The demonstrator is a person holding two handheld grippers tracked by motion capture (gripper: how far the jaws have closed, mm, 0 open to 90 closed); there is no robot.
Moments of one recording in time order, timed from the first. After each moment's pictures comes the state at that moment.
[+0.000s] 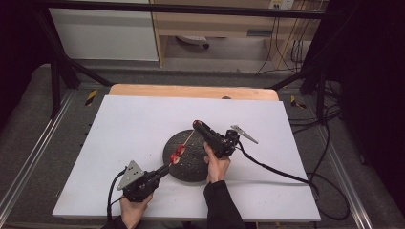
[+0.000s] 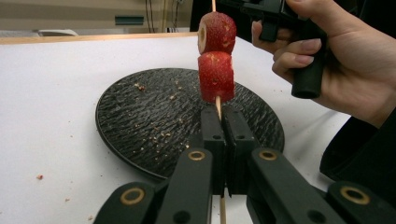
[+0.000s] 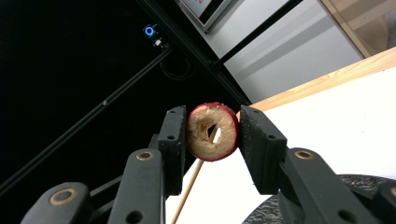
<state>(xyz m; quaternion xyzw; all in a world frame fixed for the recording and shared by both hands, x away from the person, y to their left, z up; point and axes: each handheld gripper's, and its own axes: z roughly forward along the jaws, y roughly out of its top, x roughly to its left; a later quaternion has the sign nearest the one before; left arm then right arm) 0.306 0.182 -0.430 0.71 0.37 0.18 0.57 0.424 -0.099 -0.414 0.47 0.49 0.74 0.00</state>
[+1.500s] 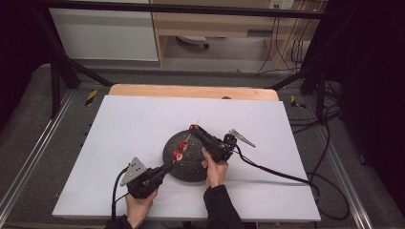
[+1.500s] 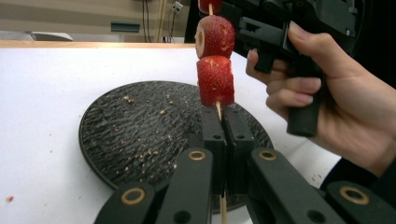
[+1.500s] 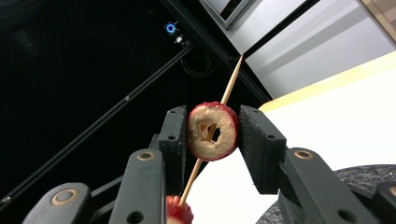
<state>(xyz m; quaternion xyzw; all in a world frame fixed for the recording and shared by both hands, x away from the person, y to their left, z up) 0.316 0.170 -0.426 0.69 0.37 0.16 0.60 0.416 -0.094 -0.425 0.44 0.49 0.76 -0.03</state>
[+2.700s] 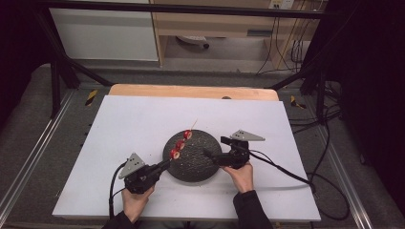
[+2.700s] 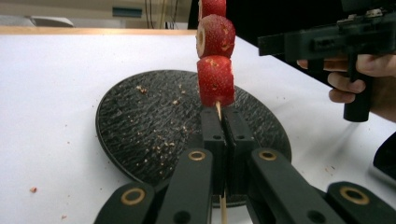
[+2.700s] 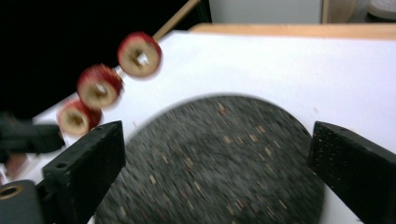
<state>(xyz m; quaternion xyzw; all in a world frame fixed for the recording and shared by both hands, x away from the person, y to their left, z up) 0.327 0.182 -0.426 0.71 0.38 0.15 0.57 0.403 -0.140 -0.410 0.40 0.72 0.56 0.10</state>
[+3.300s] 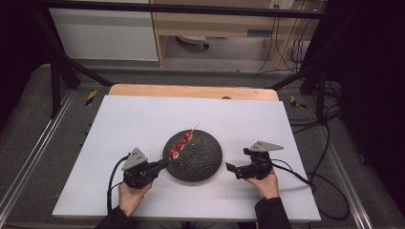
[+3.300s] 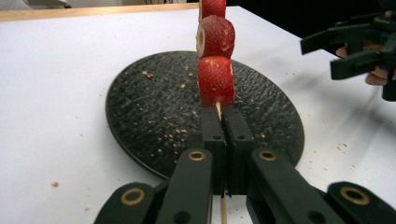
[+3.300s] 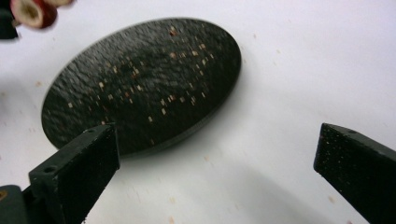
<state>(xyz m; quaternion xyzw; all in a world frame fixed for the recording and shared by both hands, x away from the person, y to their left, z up) 0.340 0.185 -0.414 0.75 0.38 0.15 0.52 0.383 -0.206 -0.430 0.39 0.78 0.47 0.12</state>
